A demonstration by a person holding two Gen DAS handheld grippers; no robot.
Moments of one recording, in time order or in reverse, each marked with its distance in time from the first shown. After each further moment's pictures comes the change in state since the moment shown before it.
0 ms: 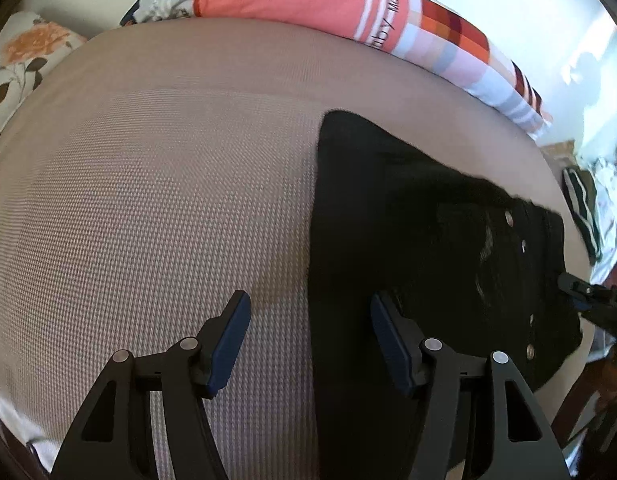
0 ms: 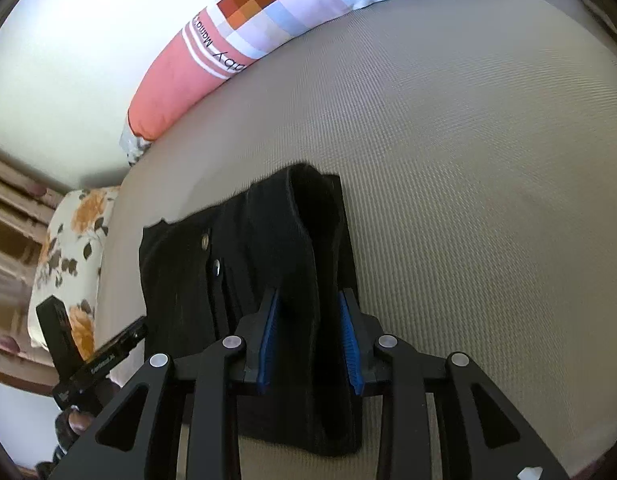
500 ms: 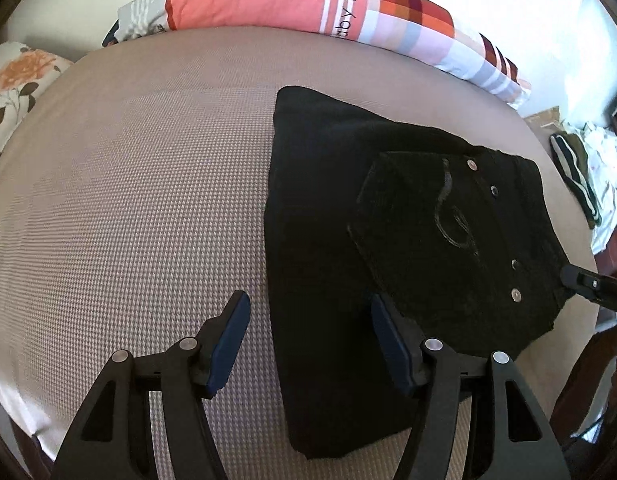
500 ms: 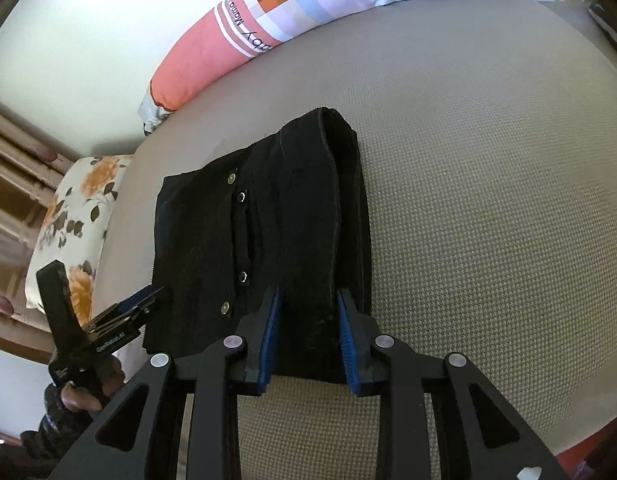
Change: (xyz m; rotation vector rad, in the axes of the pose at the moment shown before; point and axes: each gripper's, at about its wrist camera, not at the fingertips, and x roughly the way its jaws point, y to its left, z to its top) left arm -0.012 -0.027 -0.031 0.091 -0.009 0.014; right arm -0.018 0.012 -0.040 -0.089 0.015 0.005
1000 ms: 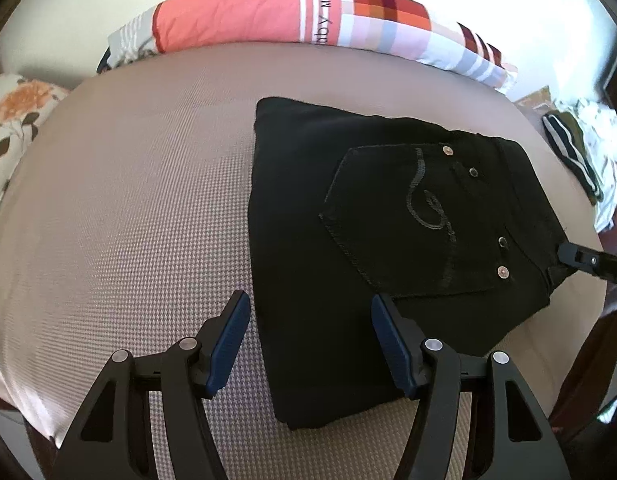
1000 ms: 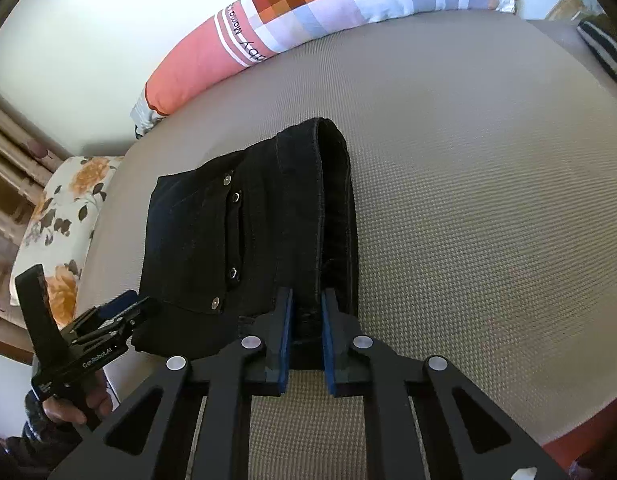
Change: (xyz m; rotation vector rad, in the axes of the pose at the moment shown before) left arm -0.014 -0.022 -0.008 0.089 -0.029 0.036; right arm -0.016 0.011 -0.012 -0.021 -0.049 -0.078
